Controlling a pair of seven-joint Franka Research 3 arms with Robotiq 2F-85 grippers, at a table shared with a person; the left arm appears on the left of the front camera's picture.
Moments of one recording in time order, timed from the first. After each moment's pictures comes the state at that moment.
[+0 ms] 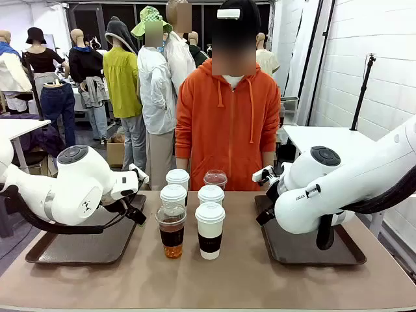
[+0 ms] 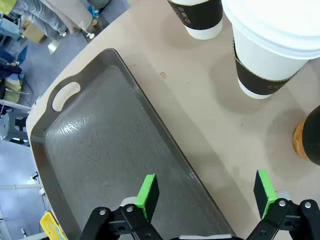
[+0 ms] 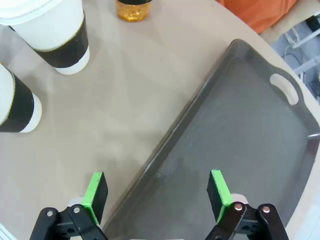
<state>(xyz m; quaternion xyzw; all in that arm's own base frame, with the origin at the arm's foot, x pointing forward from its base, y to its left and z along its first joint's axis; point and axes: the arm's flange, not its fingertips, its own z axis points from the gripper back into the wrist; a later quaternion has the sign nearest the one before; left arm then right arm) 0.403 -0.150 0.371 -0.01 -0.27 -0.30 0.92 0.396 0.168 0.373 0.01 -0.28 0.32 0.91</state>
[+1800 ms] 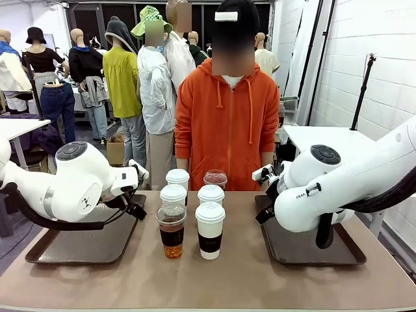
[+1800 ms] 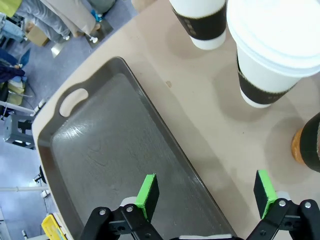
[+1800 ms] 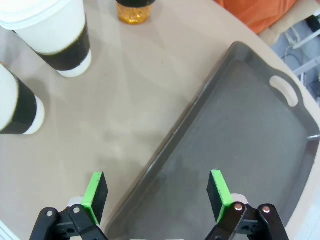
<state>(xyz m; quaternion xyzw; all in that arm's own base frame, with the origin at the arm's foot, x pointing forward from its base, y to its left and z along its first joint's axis) 0.405 -0.150 0.387 -0.01 -0.28 -0.29 0.91 0.395 0.171 0.380 0.02 -0.28 0.32 0.91</state>
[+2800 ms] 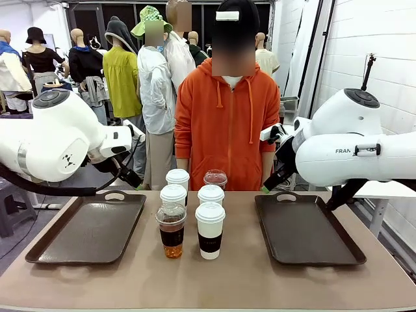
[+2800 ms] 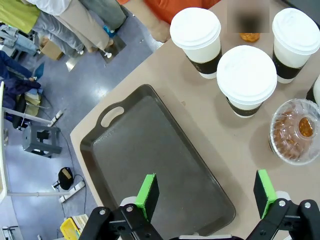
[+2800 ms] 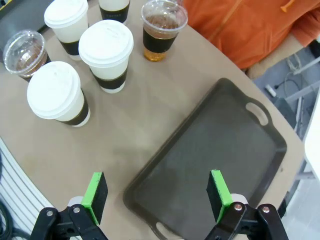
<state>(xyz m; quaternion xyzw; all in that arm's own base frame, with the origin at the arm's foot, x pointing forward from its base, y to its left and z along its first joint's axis) 0.367 -0.158 0.514 0.01 -0.31 -0.31 0.90 0.351 0.161 0.516 0.04 -0.30 0.36 0.88</state>
